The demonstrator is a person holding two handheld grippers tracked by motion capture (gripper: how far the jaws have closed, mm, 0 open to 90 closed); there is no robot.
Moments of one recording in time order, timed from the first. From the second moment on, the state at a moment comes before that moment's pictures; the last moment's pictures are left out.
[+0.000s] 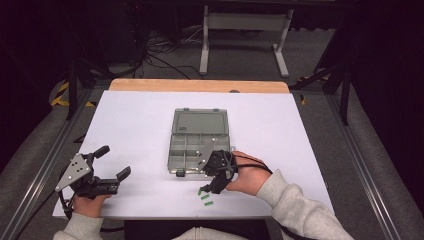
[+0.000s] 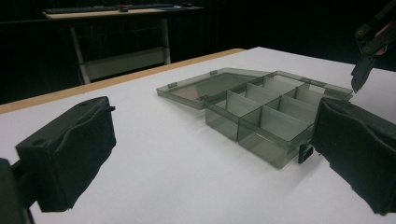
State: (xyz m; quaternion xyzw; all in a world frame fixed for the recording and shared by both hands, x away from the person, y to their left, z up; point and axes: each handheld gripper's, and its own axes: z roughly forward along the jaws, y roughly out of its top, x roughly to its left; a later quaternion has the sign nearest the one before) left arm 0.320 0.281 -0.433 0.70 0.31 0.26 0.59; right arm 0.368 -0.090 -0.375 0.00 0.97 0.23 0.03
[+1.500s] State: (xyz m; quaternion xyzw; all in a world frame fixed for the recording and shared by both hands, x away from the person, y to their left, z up) left arm 0.320 0.283 -0.433 0.70 0.31 0.26 0.59; right arm 0.373 -0.062 -0.426 -0.02 0.98 0.17 -0.01
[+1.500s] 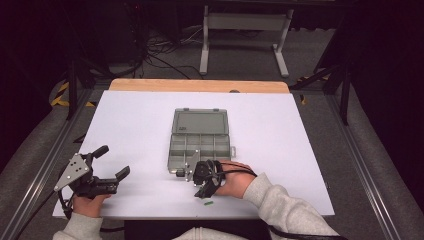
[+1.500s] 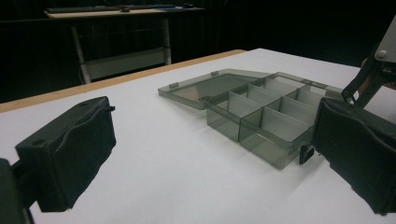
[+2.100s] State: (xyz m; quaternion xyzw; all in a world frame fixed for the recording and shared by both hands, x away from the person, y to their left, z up) left arm 0.320 0.284 -0.433 0.70 0.31 0.26 0.59; right arm 0.369 -0.061 -0.428 -0.03 0.99 0.17 -0.01
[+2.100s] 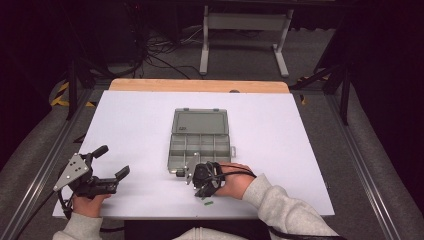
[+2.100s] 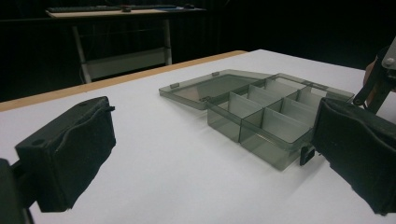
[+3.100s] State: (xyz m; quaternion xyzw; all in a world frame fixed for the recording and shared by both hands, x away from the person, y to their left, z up) left arm 0.322 0.284 -0.434 0.70 0.32 0.26 0.59; right arm 0.377 -0.071 -0.389 0.00 0.98 0.21 0.02
